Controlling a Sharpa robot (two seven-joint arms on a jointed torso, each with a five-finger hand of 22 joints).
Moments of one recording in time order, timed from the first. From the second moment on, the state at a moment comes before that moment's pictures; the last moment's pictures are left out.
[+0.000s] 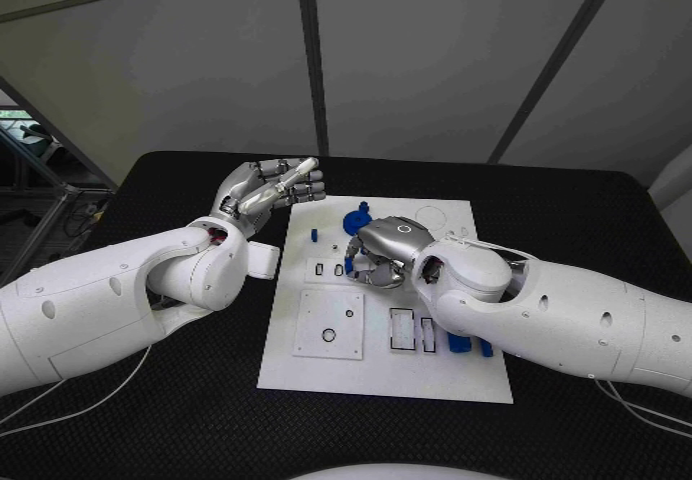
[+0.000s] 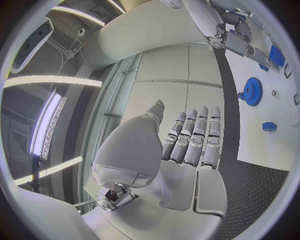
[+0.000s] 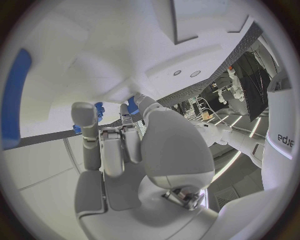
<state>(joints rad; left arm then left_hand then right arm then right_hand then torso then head) 1.09 -0.93 0.14 1.65 -0.11 -0.41 0.44 1.34 0.04 0.13 0.12 0.06 0.79 0.20 0.08 0.06 0.88 0.22 0.08 0.06 0.90 0.19 0.07 0.07 0.19 0.70 0.29 0.25 0.07 1.16 -0.57 -0.02 1.54 -1.77 -0.26 -0.26 1.37 -0.09 0.26 0.08 0.22 1.02 0.14 0.17 0.10 1.45 0.05 1.43 1.31 1.47 -0.03 1.54 1.31 0.14 1.26 0.08 1.15 0.81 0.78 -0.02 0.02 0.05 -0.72</state>
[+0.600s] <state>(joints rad) 1.09 -0.93 0.14 1.65 -0.11 -0.41 0.44 1.34 0.04 0.13 0.12 0.06 0.79 0.20 0.08 0.06 0.88 0.22 0.08 0.06 0.90 0.19 0.07 0.07 0.19 0.70 0.29 0.25 0.07 1.16 -0.57 -0.02 1.54 -1.79 -0.26 -0.28 1.36 -0.10 0.26 0.08 0.22 0.99 0.15 0.15 0.10 1.45 0.06 1.42 1.31 1.47 -0.03 1.54 1.31 0.14 1.26 0.08 1.15 0.81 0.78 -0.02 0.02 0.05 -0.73</state>
